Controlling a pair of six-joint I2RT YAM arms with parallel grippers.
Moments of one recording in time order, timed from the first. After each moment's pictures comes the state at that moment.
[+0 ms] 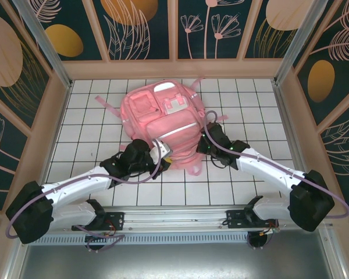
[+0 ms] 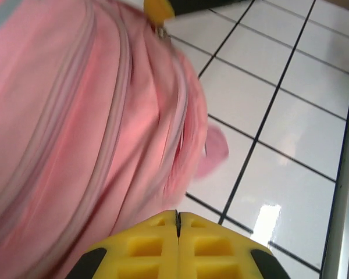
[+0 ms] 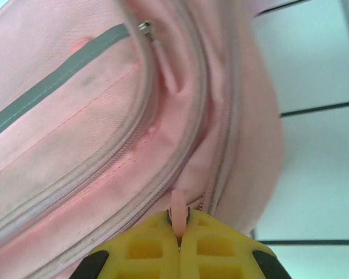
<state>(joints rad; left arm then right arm) -0.83 1.16 0.58 -0.03 0.29 0.00 0.72 1.25 0.80 -0.41 0.25 0.78</state>
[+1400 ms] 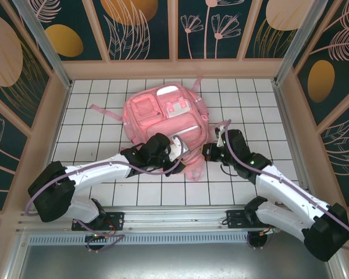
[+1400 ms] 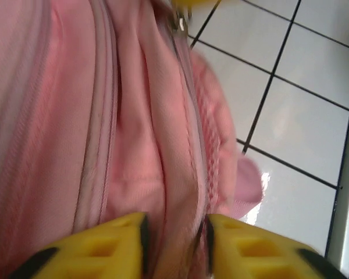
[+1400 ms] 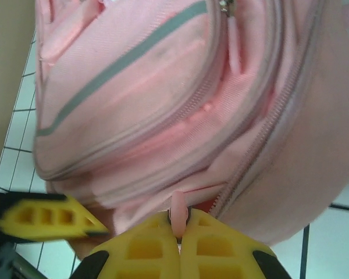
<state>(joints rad) -0.92 1.41 0.82 -0.13 0.25 0.00 0.65 0.90 0.58 -0.33 -0.12 0.70</state>
